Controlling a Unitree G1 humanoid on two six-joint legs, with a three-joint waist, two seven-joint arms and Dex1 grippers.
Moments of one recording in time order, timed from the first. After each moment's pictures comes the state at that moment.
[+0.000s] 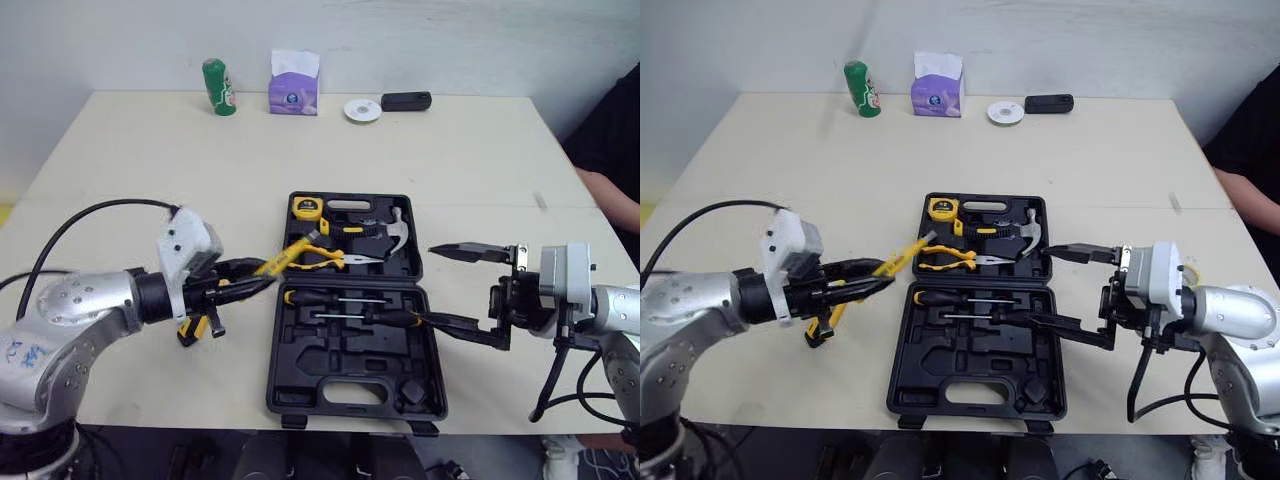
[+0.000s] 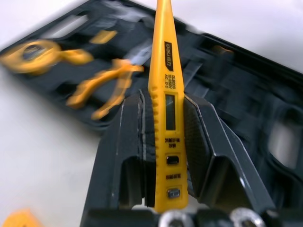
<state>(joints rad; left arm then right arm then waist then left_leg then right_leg) -0.35 0.85 0.19 -0.62 -0.66 0.93 -0.93 -0.06 -0.83 -0.25 -0.47 0.70 0.22 1.16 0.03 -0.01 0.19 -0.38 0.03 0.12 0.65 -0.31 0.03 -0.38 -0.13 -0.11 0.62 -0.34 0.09</state>
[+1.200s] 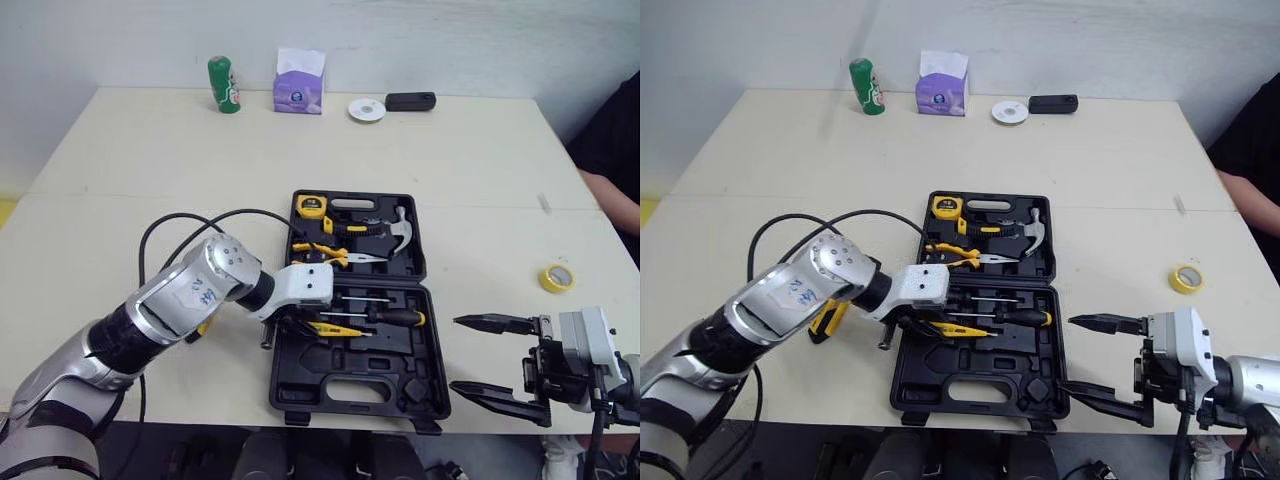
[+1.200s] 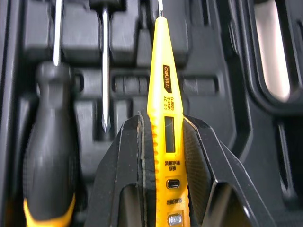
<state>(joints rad) -0.82 0.74 -0.61 -0.35 -0.21 0.94 -1.09 0.33 -0.85 -0.44 -0.52 0.73 0.24 1.24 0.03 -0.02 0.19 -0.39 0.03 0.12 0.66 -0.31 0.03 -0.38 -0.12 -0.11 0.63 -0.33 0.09</state>
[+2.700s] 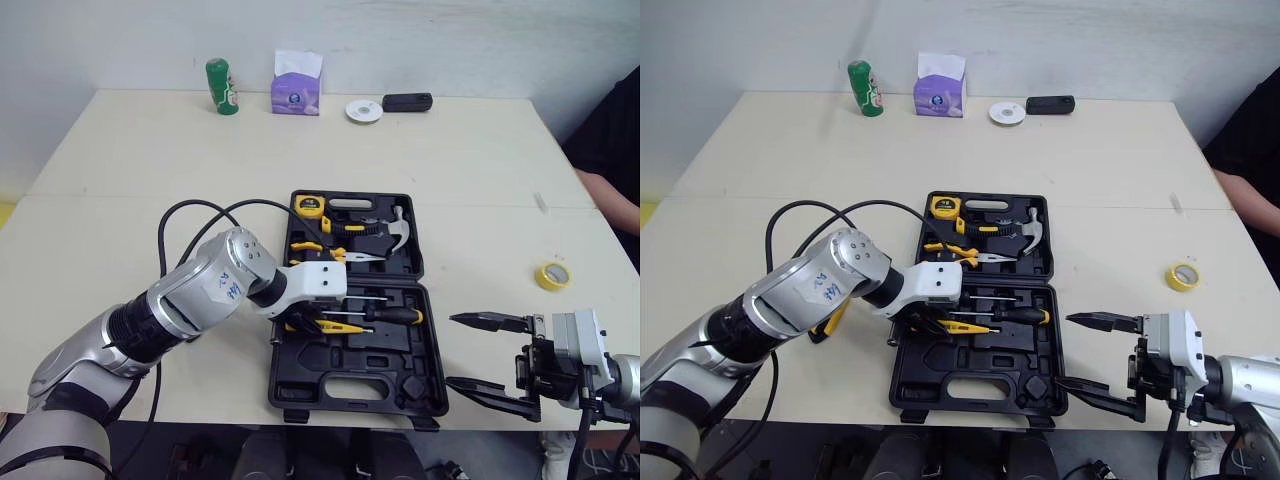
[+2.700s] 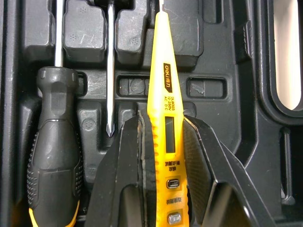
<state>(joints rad) -0.92 0.71 -0.69 -0.38 -0.14 1.11 -1.12 0.30 -0.80 -0.39 -0.49 0.68 0.19 1.25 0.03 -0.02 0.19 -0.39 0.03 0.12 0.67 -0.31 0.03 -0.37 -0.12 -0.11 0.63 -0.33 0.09</state>
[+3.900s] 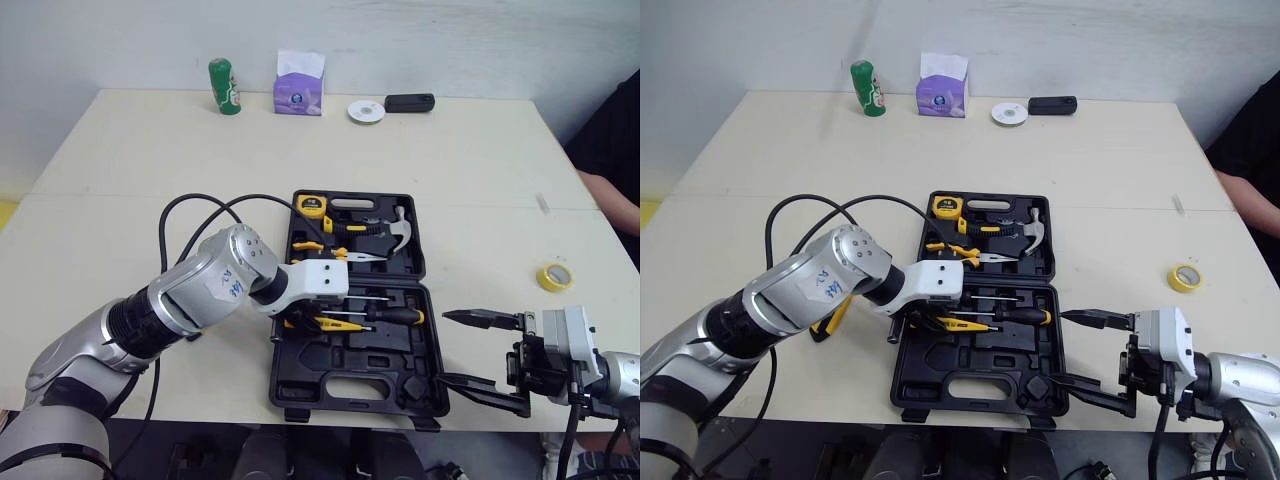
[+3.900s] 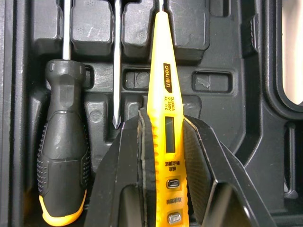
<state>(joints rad) -0.95 0.72 -0.72 -0.38 -0.15 1.13 -1.10 0.27 -0.80 -0.34 -0.49 0.68 0.20 1.21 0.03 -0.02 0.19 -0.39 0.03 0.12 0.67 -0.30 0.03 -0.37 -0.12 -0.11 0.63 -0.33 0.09</state>
